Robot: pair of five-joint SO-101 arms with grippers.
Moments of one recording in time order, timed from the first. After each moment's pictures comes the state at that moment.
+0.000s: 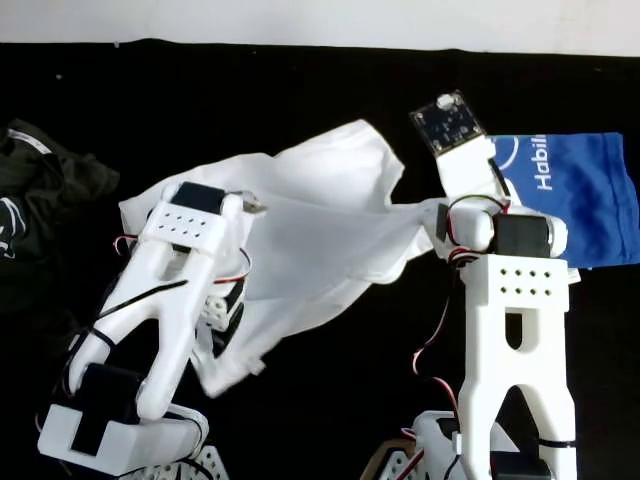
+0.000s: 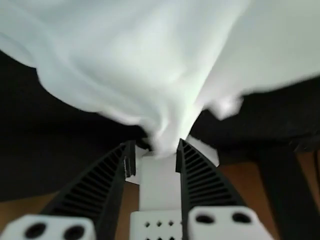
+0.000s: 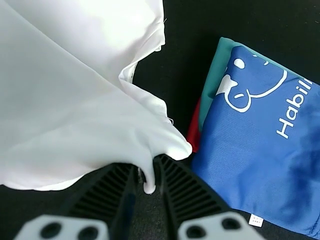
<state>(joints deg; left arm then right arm) 6.9 -8.1 27.3 96.3 -40.0 -4.0 -29.3 21.4 68.0 30.7</state>
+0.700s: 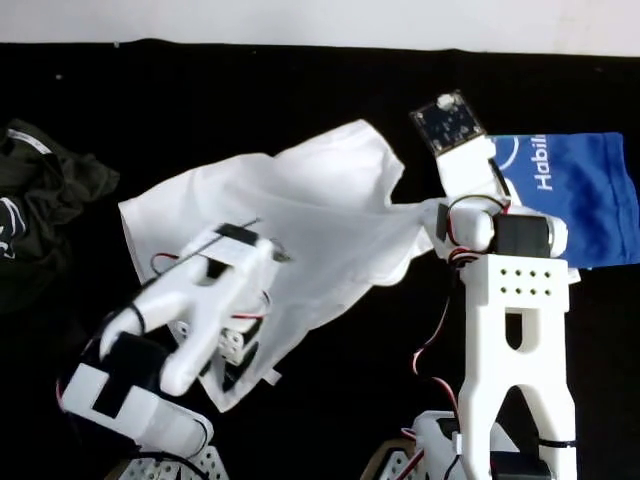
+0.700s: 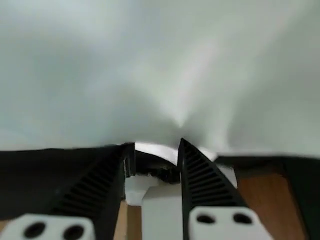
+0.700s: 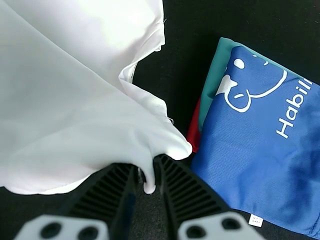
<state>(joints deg) 15.0 1.2 40.0 81.4 -40.8 -4.0 -29.3 21.4 68.0 30.7</state>
